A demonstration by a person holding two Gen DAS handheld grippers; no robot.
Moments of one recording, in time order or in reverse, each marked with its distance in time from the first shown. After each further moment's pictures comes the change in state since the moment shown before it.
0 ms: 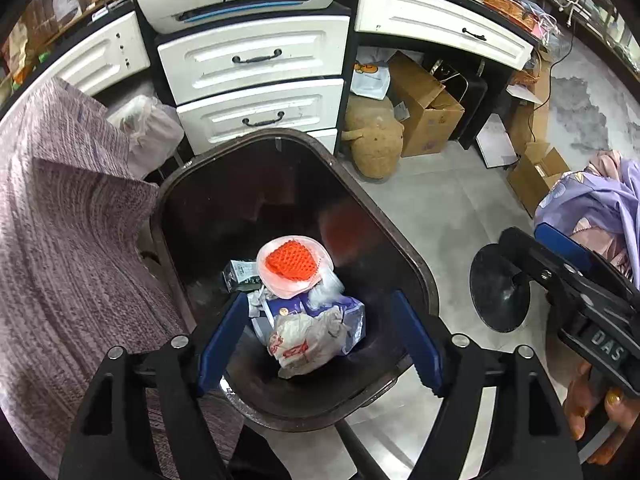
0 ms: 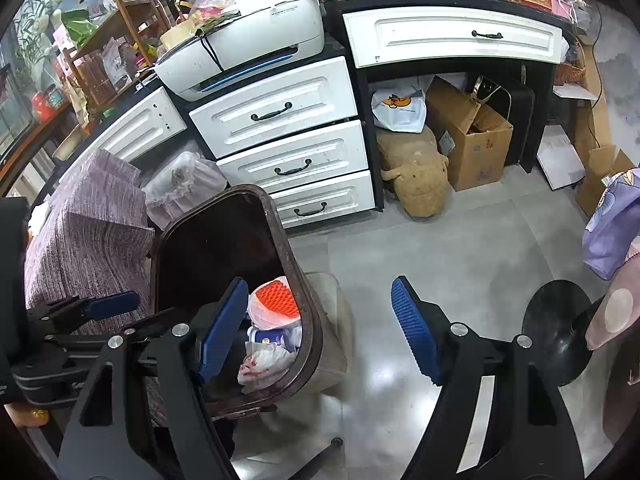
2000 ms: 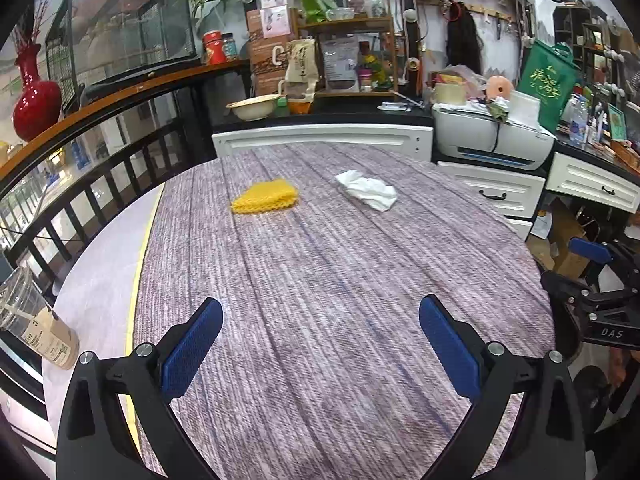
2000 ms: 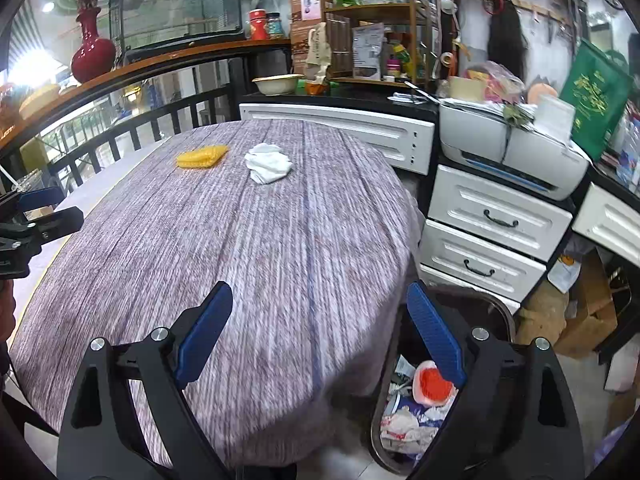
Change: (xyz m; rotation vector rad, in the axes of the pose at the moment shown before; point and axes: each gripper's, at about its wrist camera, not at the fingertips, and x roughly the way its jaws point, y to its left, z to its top) left arm -0.259 0.233 -0.147 -0.347 -0.400 0.505; right arm -0.066 0.299 -0.018 -0.648 -0.114 0.364
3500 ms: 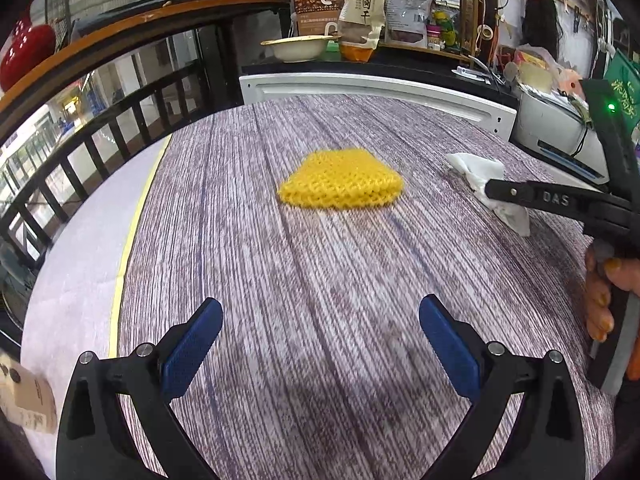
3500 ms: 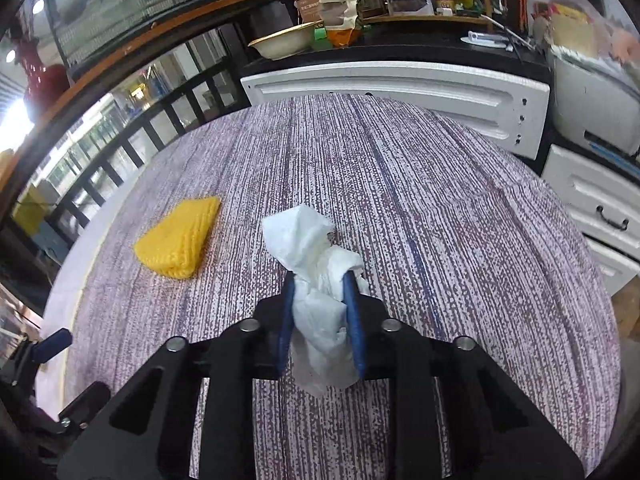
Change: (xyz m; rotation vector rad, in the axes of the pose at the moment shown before) left arm 0.141 0.080 0.051 -0.083 0.178 0.052; right arm 0.242 0.049 0.139 0.213 0.203 0.180
